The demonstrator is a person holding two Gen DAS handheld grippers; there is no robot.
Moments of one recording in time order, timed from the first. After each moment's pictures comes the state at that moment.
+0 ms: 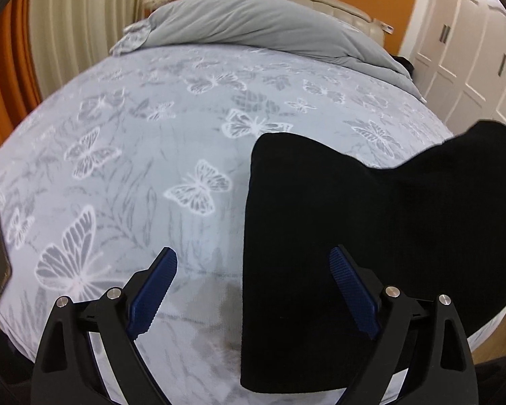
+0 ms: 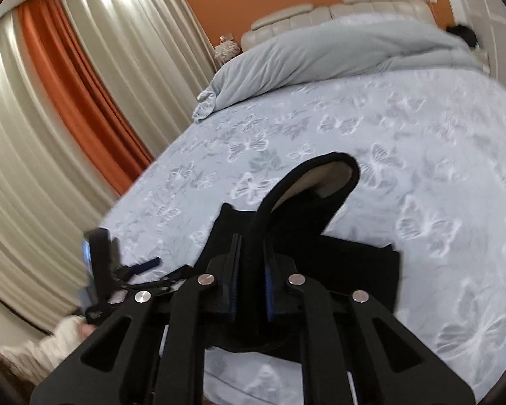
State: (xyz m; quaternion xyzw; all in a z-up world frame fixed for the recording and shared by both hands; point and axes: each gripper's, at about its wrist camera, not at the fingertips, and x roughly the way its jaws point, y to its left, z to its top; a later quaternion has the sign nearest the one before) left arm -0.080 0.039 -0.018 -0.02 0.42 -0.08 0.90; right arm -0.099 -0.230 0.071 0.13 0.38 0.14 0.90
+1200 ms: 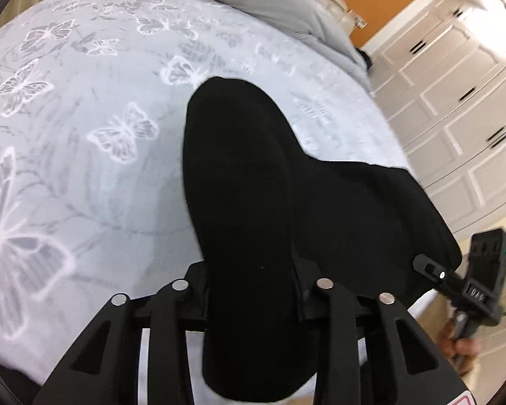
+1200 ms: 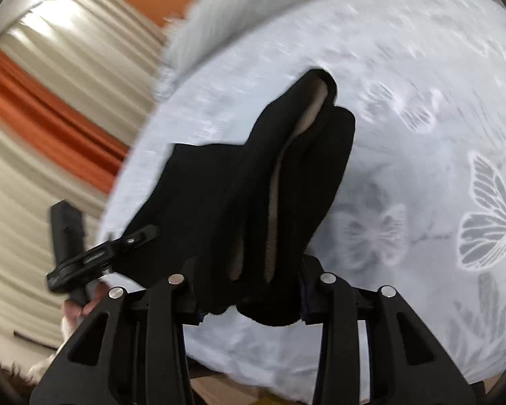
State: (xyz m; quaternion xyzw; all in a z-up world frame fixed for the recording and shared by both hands) left arm -0.082 0.060 -0.024 -0.17 0.50 -0.23 0.82; right arm -0.120 -0.247 -0.014 0.27 0.44 0.17 0.84
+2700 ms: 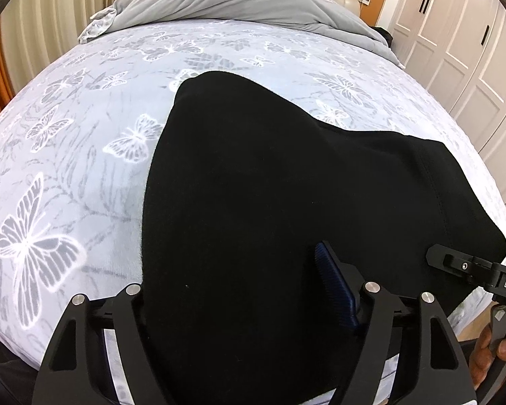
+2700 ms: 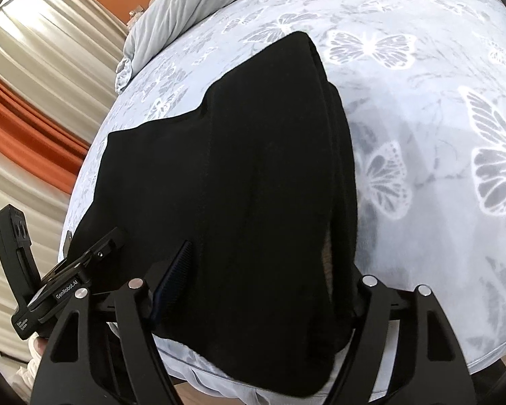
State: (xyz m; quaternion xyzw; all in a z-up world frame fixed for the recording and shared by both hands) left arm -0.098 -0.012 -0.055 -0.01 0.46 -0.13 0.88; right arm -0.104 -0.241 -0.073 0.27 0.49 0.09 0.82
